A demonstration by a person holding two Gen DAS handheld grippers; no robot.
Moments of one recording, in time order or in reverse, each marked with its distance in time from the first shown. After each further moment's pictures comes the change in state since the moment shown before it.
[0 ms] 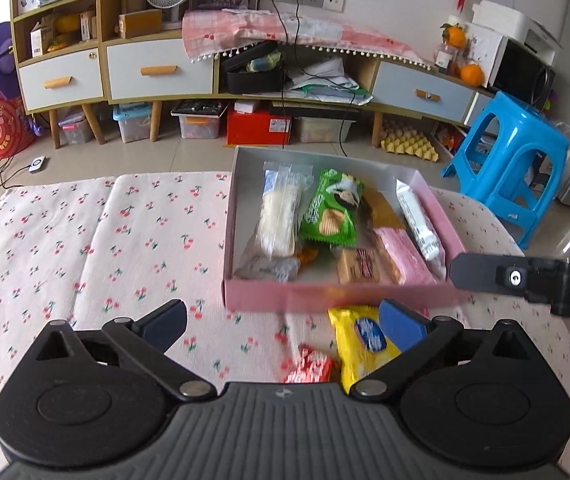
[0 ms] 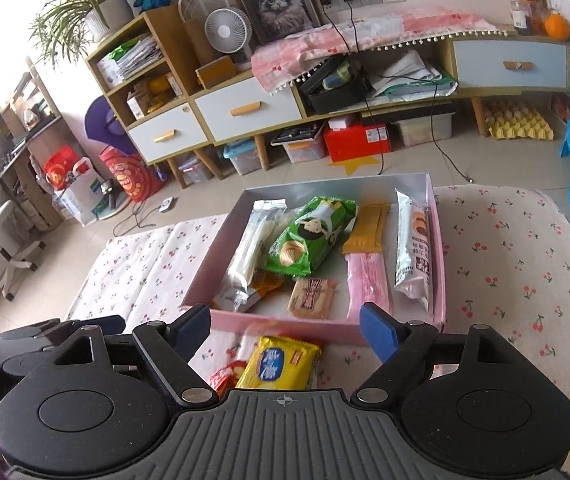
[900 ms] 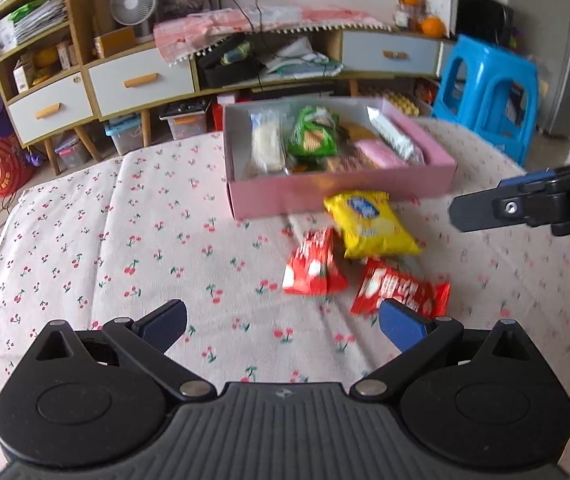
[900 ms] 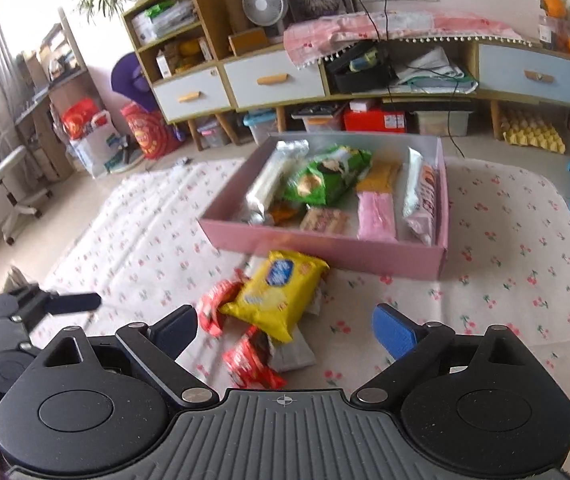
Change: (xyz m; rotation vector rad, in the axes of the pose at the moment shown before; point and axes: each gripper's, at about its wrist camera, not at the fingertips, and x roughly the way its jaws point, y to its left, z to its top) left arm -0.027 -0.005 -0.072 0.205 0.008 0.041; right arm -0.020 0.007 -0.062 -0.138 0.053 -0.002
